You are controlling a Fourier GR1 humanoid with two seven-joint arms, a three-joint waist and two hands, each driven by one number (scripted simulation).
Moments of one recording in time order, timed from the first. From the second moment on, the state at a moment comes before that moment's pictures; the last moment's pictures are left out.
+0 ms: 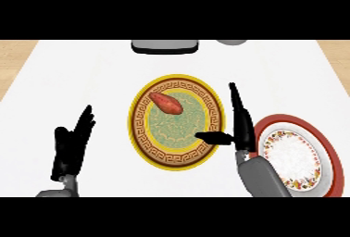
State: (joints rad) left arm -0.01 0.08 0.02 -1.50 -0.12 0.10 0.22; right arm -0.30 -0.04 0.25 -1.16 0.33 -0.51 -0.01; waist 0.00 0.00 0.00
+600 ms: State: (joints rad) left arm -0.03 0.07 0.04 -1.46 -0.12 0.10 0.21; right arm -0.20 -0.08 0.12 -1.20 0.31 -0.48 -0.12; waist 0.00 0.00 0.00
